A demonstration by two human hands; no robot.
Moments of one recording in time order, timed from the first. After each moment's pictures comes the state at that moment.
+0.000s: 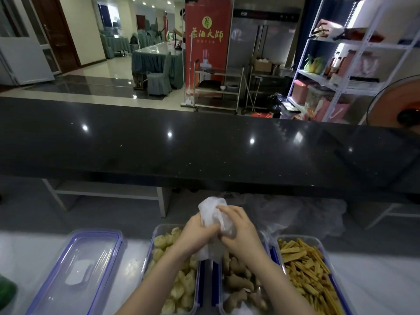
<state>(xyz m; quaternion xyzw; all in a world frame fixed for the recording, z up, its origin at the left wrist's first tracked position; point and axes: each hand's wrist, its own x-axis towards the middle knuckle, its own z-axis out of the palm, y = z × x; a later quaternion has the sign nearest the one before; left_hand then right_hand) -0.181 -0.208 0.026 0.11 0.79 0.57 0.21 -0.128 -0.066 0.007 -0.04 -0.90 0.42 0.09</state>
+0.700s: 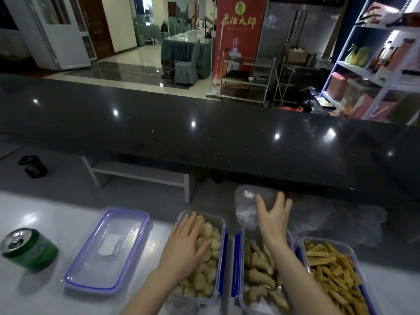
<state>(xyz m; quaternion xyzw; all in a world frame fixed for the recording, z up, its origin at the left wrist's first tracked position) -0.165 -0.293 -0.051 0.20 0.96 0.19 0.04 -0.161 -0.070 0.007 -0.28 -0.80 0.49 0.18</state>
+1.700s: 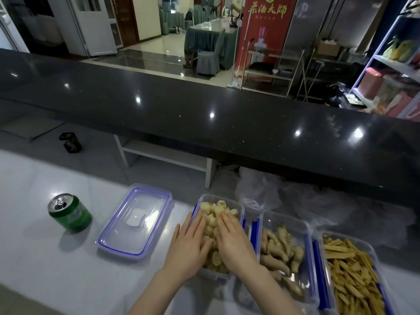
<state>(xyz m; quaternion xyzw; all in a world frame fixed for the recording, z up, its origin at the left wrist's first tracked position) -0.120 -0.327 -0.071 0.14 0.97 0.19 0.06 -0.115 -0.174 -0.046 0.07 -0.98 0.19 -0.03</state>
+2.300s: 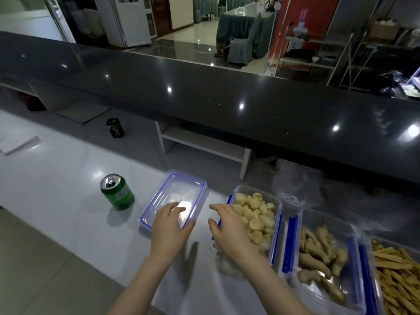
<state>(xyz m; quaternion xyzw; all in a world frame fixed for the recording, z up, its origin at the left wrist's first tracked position) -0.115 -0.435 -0.073 -0.08 0.95 0.29 -0.09 -0.123 -0.263 -0.039 0.12 -0.93 0.35 0.00</state>
